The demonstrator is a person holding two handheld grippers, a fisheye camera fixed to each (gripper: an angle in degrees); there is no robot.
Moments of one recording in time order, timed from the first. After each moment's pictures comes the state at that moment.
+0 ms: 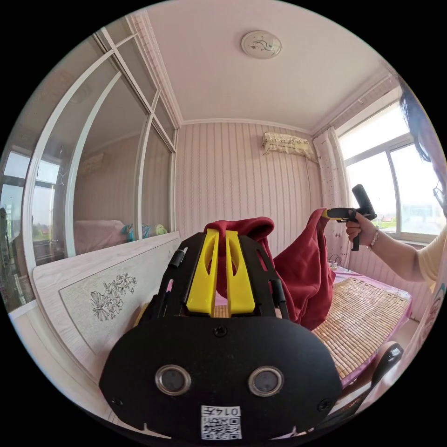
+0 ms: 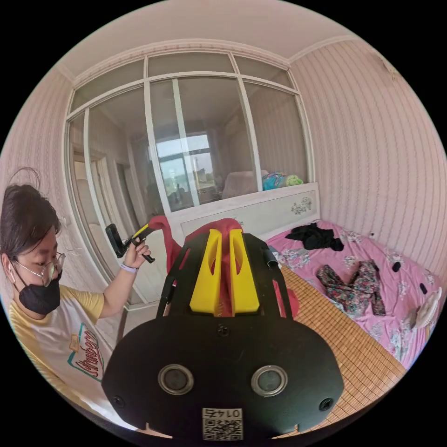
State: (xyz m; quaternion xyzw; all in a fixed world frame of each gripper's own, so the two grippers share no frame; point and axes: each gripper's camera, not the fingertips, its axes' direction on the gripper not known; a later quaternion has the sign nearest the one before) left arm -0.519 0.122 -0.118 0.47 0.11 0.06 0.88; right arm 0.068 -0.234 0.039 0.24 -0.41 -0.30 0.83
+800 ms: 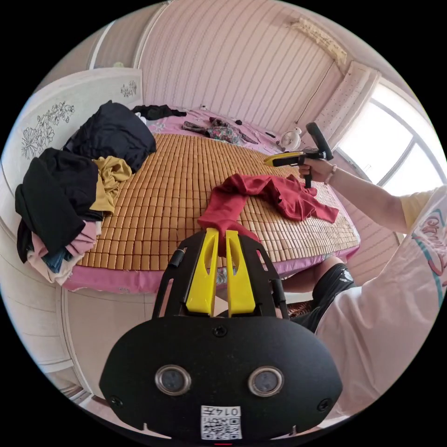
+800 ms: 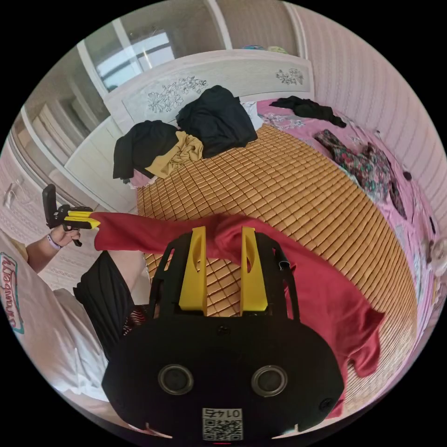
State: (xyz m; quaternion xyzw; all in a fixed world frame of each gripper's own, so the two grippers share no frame) left arm -0.406 0.209 0.202 -0.02 0.23 0.00 0.97; right arm 0.025 -0.100 0.407 -0.07 -0.31 -0.33 0.89
